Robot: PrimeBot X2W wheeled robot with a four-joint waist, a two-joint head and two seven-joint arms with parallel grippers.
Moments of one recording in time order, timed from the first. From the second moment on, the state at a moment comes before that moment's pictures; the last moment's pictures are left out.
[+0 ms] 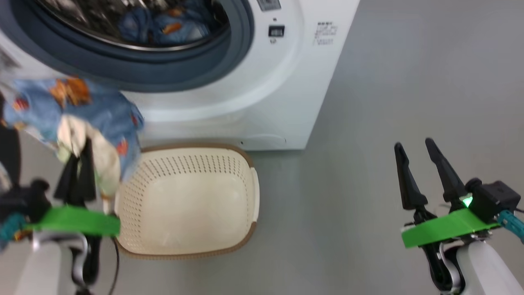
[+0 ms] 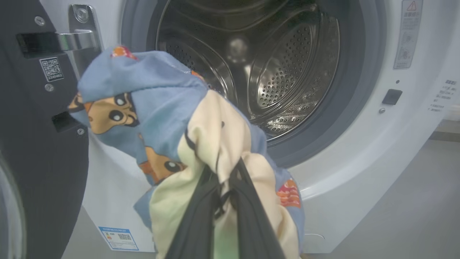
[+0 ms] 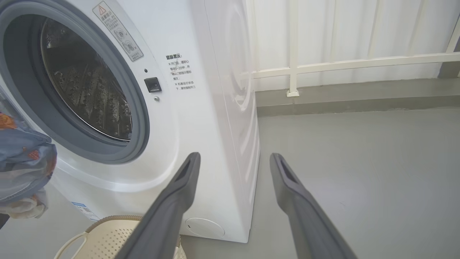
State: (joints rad) left arm -0.38 0.21 -0.04 0.39 -0.38 -0.13 -0.25; right arm -0.20 -0.14 0.10 0.18 0.35 0.13 -0.25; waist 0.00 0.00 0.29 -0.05
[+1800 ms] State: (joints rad) left arm -1.31 0.40 -0.09 0.86 -0.28 -0.13 -0.26; right arm -0.40 -0.05 0.17 0.16 0.37 0.13 -0.25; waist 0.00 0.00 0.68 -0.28
